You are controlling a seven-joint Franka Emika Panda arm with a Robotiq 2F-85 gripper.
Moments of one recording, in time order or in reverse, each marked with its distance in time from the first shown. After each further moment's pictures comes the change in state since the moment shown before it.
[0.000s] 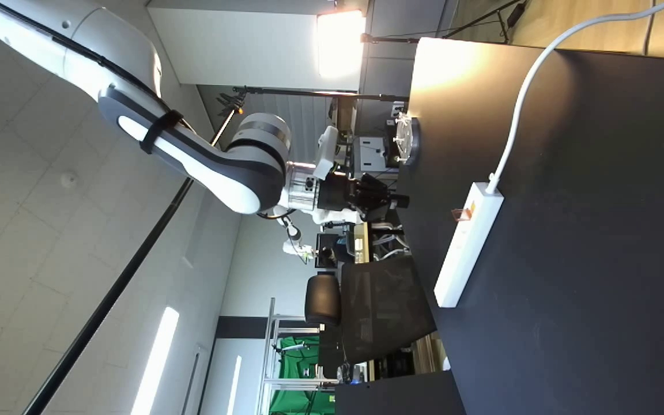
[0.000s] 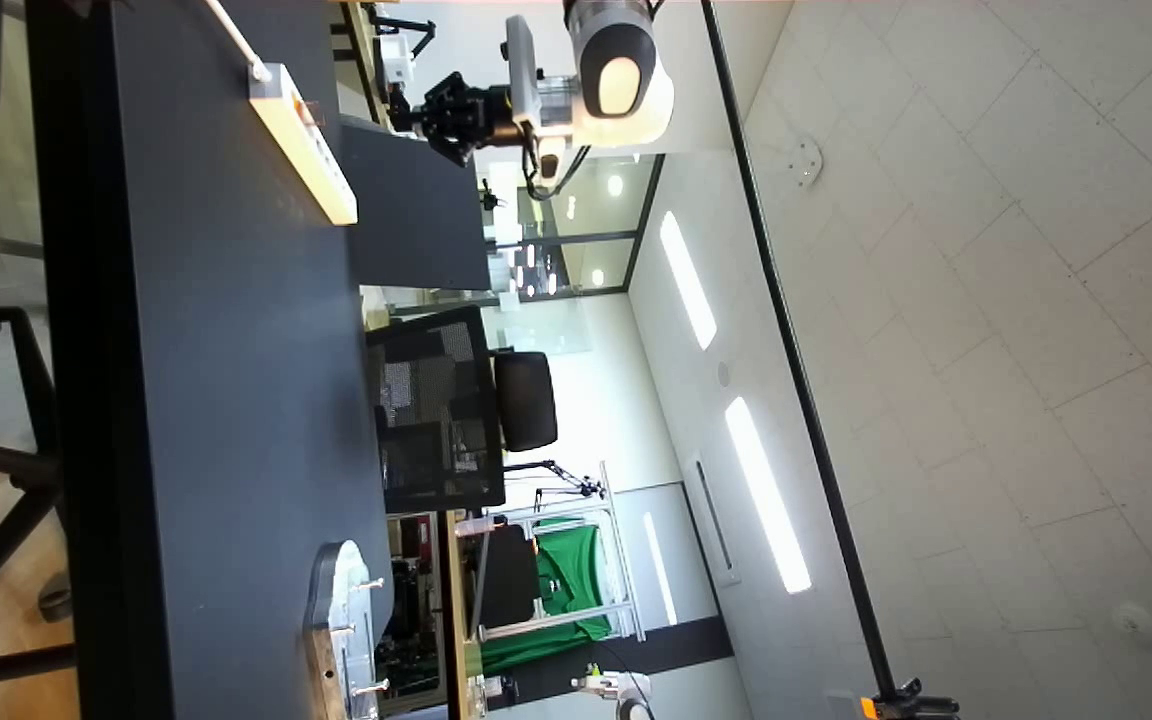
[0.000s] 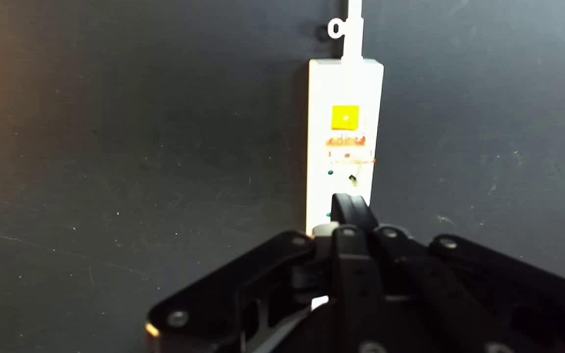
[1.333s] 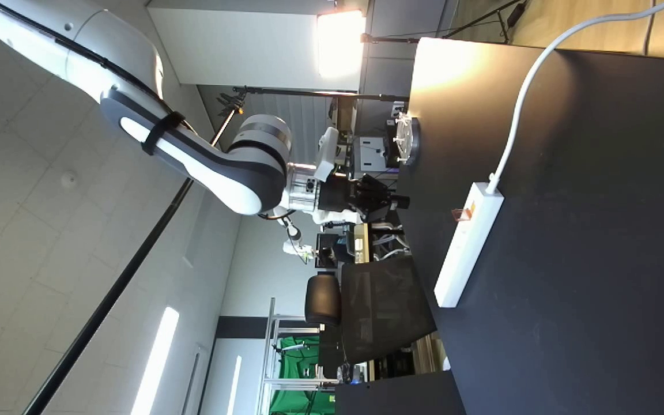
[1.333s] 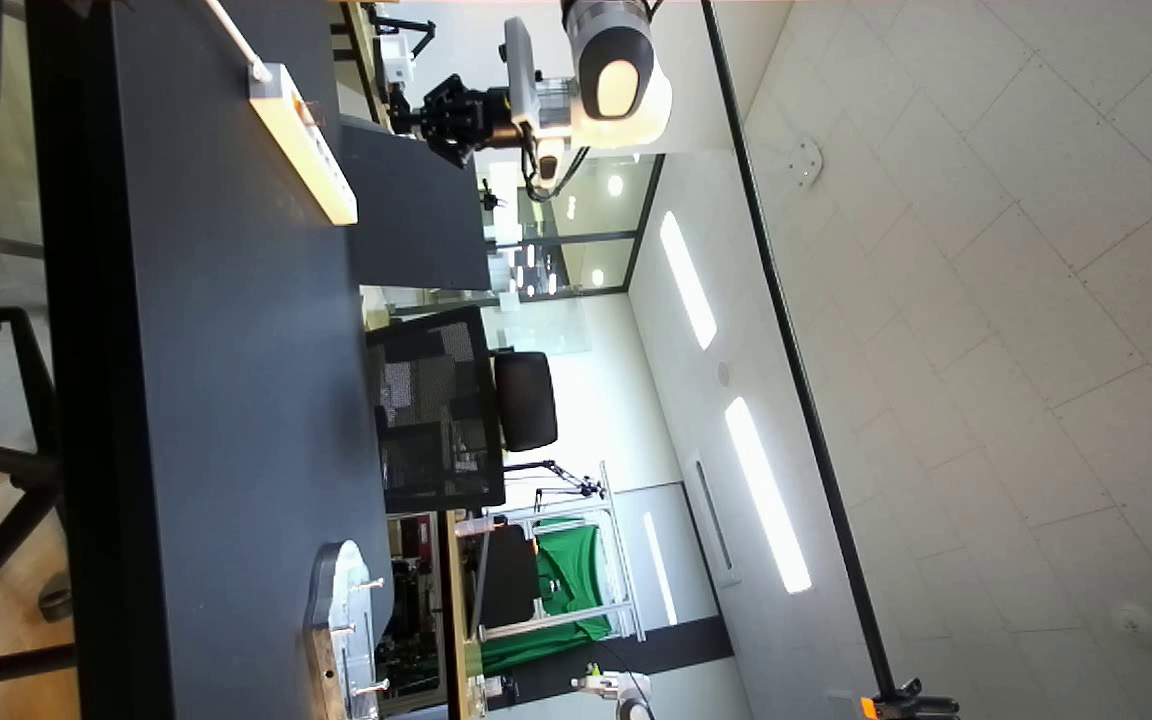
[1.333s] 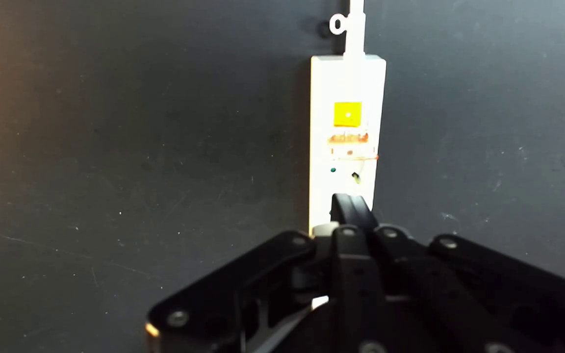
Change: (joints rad) arm 0.000 0.008 0.000 0.009 -0.006 -0.001 0.015
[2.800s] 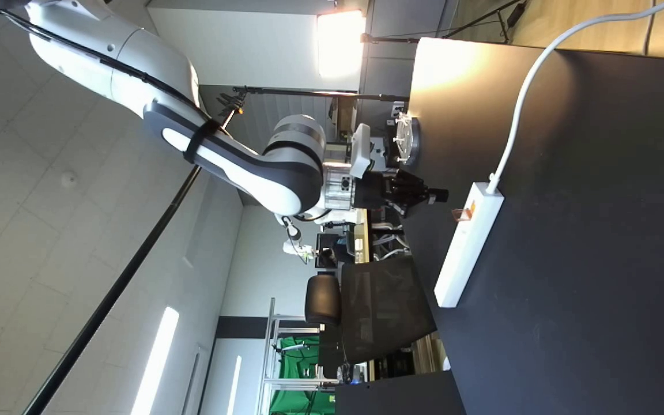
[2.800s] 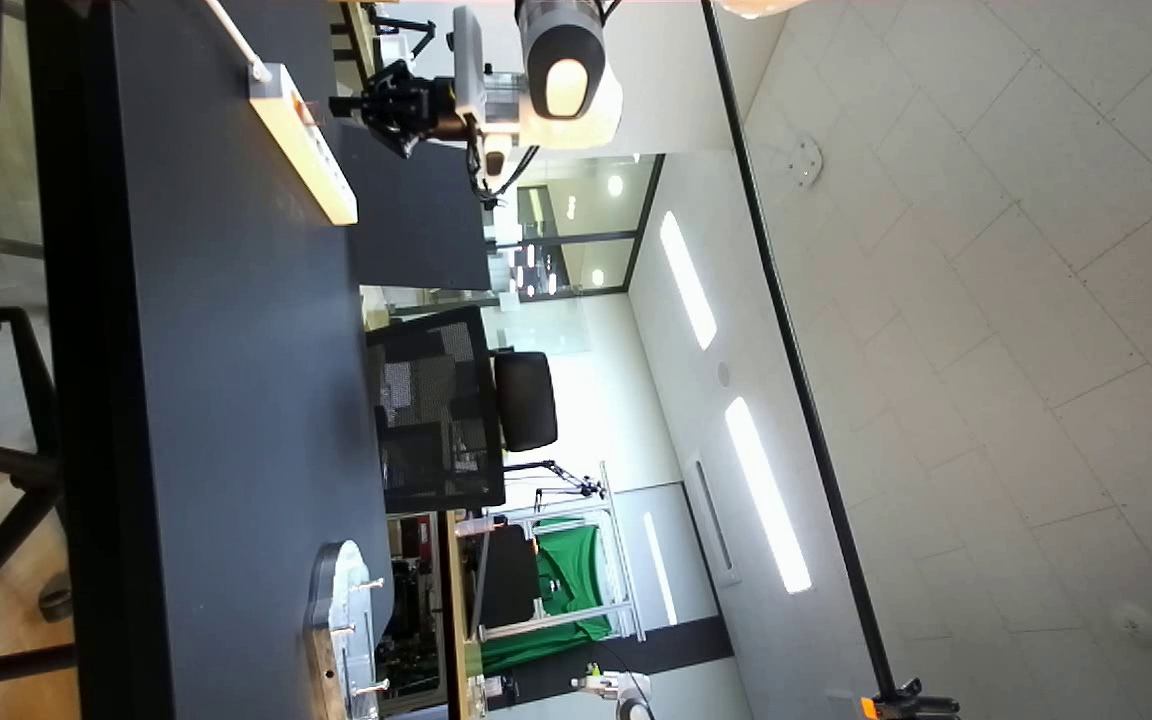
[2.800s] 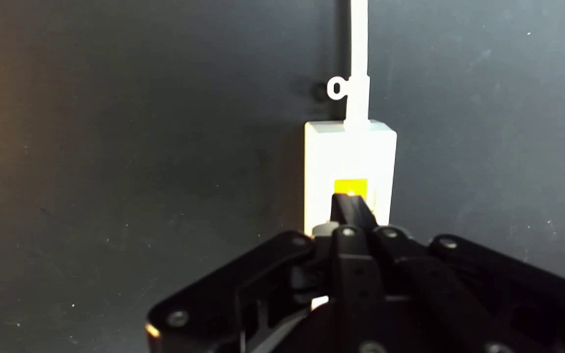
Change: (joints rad) arm -0.065 0.125 0.074 0.008 -0.011 0.027 -0.001
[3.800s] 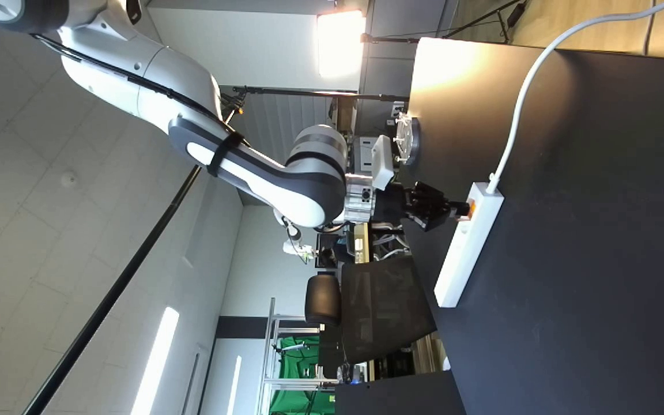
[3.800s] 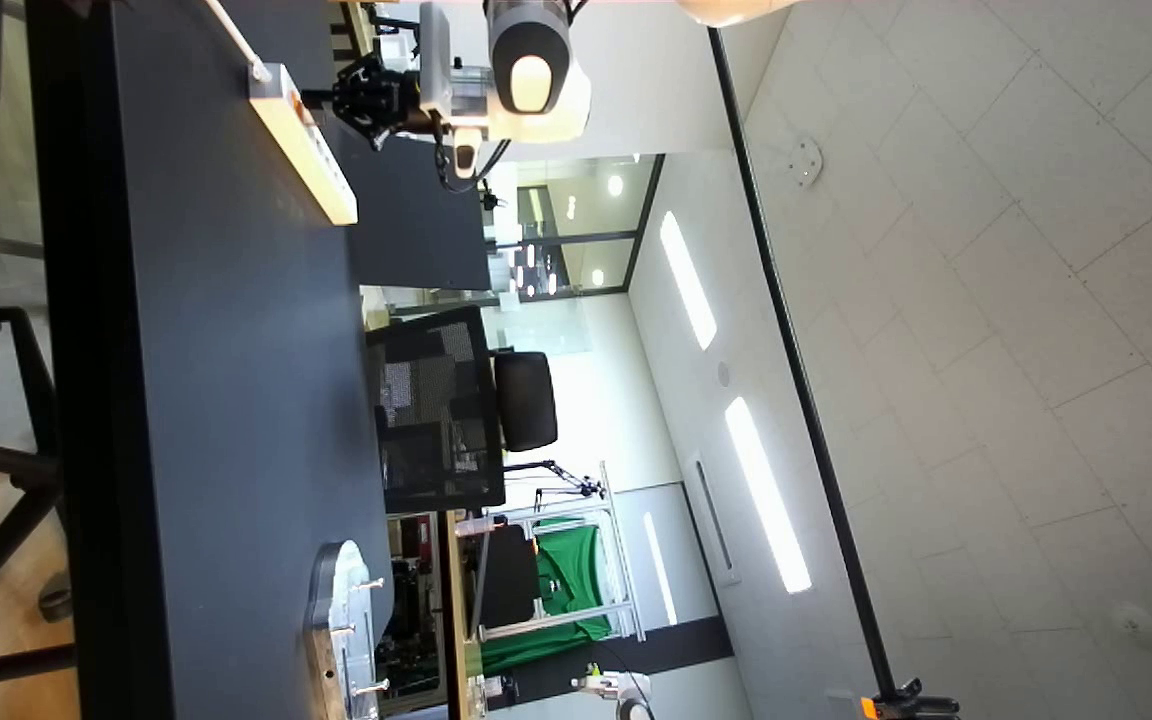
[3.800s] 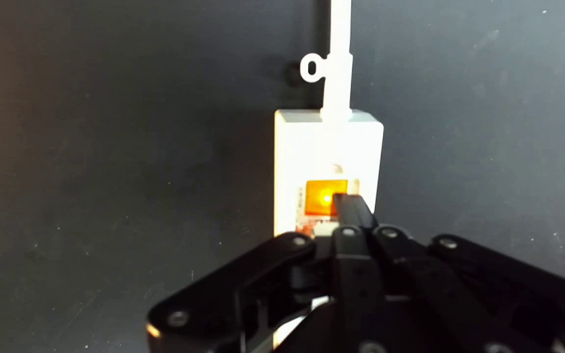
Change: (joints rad) arm -0.004 0.106 0.041 0.058 -0.005 0.060 -0.003
